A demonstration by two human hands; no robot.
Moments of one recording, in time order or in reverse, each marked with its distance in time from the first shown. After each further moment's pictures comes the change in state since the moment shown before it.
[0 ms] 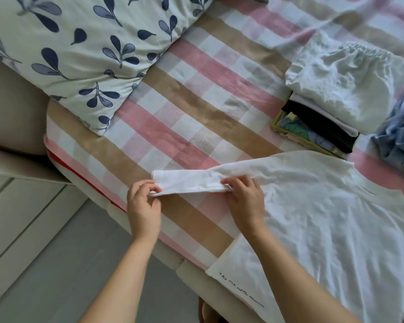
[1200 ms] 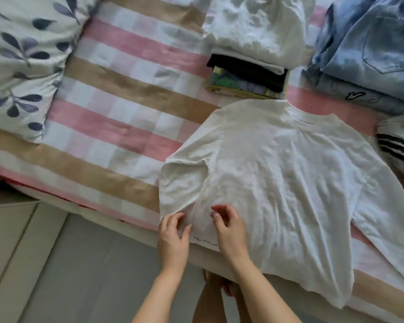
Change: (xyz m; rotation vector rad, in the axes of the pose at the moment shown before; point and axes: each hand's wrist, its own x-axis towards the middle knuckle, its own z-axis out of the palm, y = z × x) left_hand -0.151 0.020 0.039 0.105 -0.507 -0.074; right_hand -0.146 0.032 -0.011 0.701 0.019 0.633
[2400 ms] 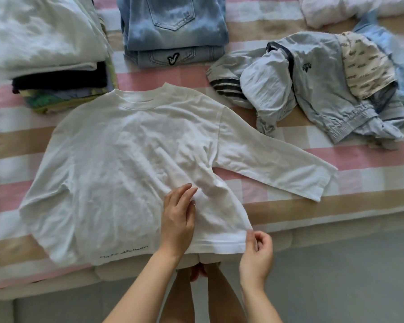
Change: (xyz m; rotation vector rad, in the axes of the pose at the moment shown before) left_hand -0.088 0.131 0.152 0.151 -0.439 0.728; right_hand -0.102 0.130 -0.181 0.403 1.004 0.410
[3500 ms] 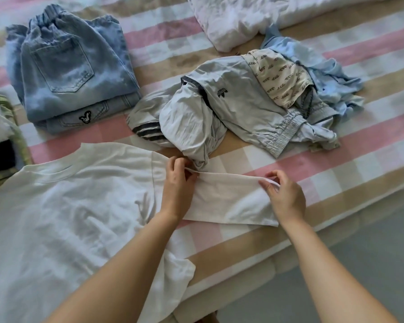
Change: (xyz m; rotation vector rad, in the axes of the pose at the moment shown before) left_hand 0.162 0.091 0.112 -0.063 -0.159 0.163; right_hand 0.236 -0.094 -0.059 -0.505 -0.010 -0.507
